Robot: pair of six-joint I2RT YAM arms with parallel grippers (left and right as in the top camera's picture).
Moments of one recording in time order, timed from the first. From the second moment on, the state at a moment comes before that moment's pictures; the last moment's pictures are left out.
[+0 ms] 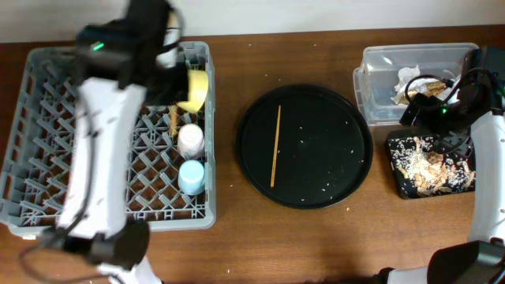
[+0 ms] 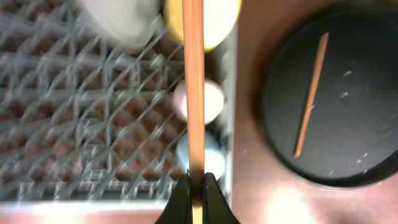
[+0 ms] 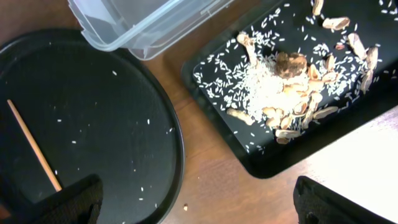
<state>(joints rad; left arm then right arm) -0.19 1.87 2.32 -1.69 -0.02 -0.21 -0.30 1.59 1.60 -1.29 -0.05 0.28</state>
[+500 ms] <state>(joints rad) -0.04 1.84 1.59 -1.34 -0.18 -0.21 -0.30 1.59 1.60 -1.29 -0.05 0.28</state>
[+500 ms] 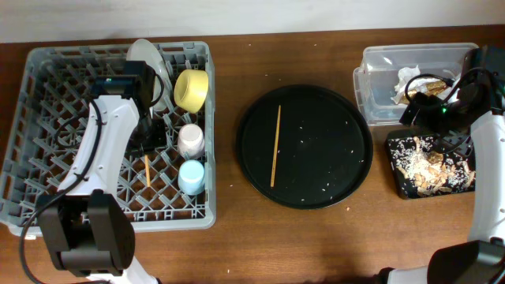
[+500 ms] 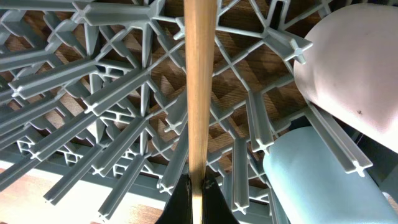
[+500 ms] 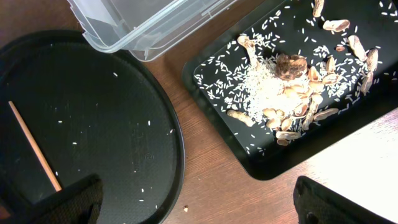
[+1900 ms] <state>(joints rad) -0.68 2.36 2.32 -1.53 -0.10 -0.29 -0.30 1.59 1.60 -1.29 -0.05 0.28</state>
